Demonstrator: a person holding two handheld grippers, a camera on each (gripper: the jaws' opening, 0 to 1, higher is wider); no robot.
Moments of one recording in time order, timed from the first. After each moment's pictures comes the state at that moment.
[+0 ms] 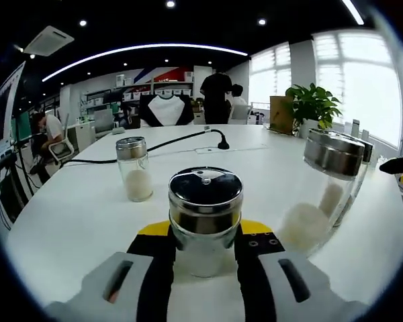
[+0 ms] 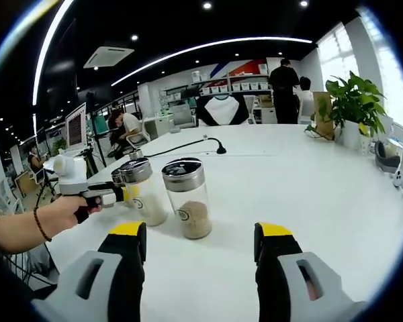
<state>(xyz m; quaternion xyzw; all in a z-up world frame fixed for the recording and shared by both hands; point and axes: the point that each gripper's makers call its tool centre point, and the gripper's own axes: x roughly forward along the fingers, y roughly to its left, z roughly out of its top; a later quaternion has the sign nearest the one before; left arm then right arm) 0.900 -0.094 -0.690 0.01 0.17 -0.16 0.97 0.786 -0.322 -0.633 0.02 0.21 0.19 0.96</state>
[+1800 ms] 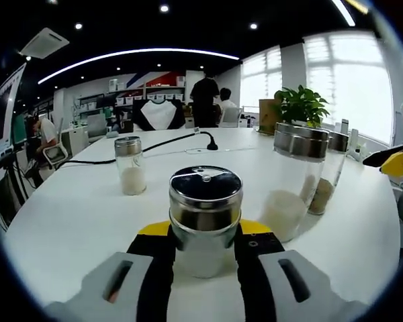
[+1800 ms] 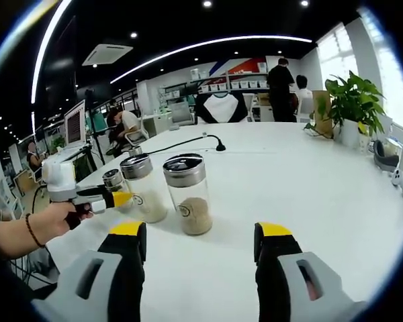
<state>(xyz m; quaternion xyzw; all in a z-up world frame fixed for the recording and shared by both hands) 0.876 -0.100 -0.690 0.01 0.15 -0.20 0.97 0.783 -0.318 -0.638 0.02 0.22 0.19 0.96</state>
